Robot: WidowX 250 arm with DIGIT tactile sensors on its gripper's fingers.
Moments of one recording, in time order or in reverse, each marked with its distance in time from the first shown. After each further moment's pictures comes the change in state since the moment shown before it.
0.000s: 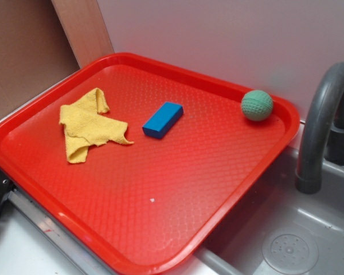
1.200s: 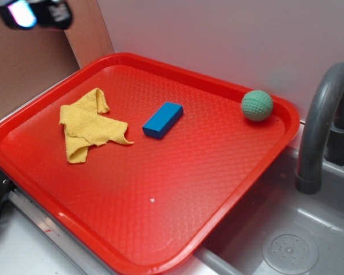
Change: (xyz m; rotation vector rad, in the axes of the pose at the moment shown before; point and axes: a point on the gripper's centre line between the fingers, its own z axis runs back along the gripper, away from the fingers) arm 0.094 -0.053 -0.057 -0.149 0.026 0.190
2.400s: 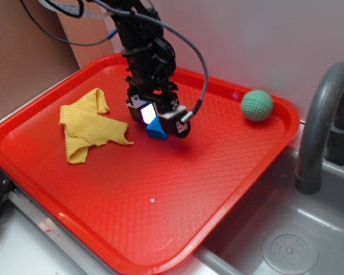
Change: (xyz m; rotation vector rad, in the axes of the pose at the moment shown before) arm 0.036 -0.032 -0.176 -0.012 0.158 -0.197
